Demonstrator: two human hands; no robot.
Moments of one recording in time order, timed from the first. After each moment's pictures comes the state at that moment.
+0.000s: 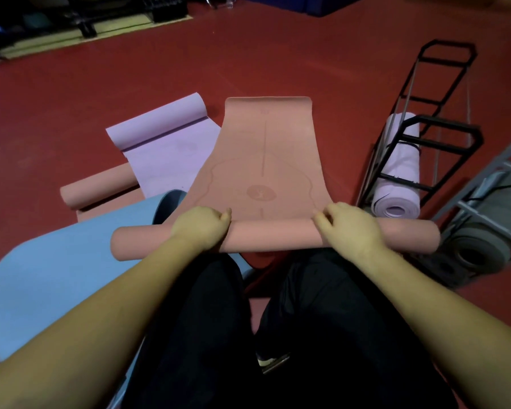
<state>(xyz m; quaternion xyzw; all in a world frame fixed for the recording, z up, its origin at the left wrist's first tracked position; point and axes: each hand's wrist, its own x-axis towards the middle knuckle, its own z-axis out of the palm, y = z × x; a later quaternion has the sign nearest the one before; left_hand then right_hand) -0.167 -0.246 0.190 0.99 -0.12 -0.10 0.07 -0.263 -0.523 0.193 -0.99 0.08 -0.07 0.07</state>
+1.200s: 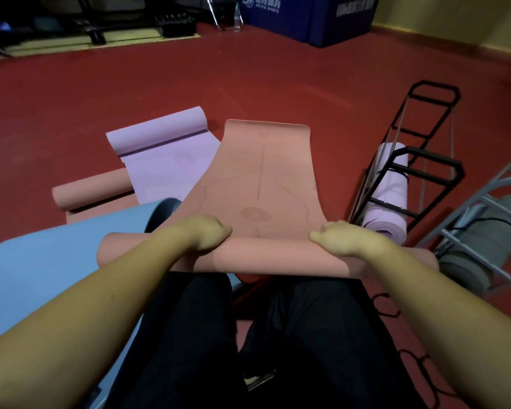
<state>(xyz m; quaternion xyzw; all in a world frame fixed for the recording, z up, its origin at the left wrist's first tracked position) -0.155 -0.248 0.213 0.95 -0.14 -0.26 0.06 -0.233 -0.533 0.235 -0.95 0.07 0.29 0.07</state>
